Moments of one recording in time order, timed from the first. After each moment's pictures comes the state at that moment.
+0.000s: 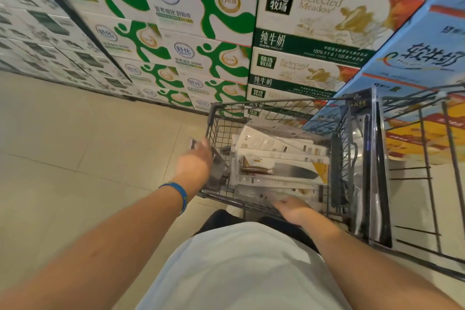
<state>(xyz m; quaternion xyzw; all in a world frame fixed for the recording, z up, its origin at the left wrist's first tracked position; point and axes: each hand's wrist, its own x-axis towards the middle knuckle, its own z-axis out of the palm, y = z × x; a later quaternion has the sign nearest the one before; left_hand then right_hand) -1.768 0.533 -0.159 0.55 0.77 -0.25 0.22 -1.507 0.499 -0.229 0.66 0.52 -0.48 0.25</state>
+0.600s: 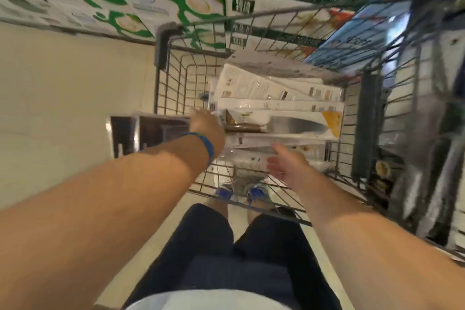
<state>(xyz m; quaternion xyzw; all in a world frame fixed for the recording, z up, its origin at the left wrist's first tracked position) -1.705 0.587 -0.325 0.68 0.48 -0.53 0.18 -1.510 0.541 -0.369 0.78 0.08 -0.62 -0.02</state>
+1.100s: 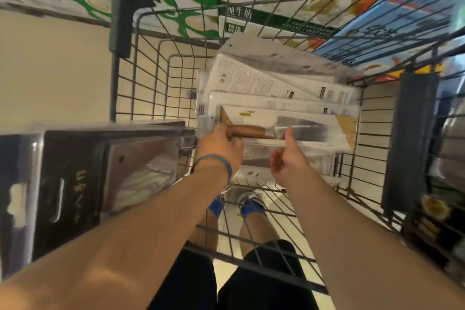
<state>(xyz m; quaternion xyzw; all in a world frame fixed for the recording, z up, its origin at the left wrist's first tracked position) -1.670 0.560 -0.419 0.42 0.79 0.00 0.45 -1.513 0.571 -0.459 0.78 -0.12 -0.58 -0.20</state>
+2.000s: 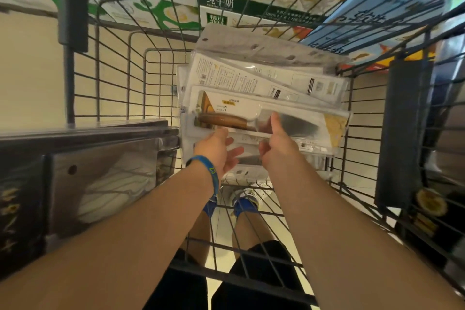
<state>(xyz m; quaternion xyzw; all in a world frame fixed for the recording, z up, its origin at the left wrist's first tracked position) -1.642 0.564 -0.429 -0.10 0.69 0.27 0.66 -1.522 0.591 -0.477 0.81 -0.13 -0.52 -0.23</state>
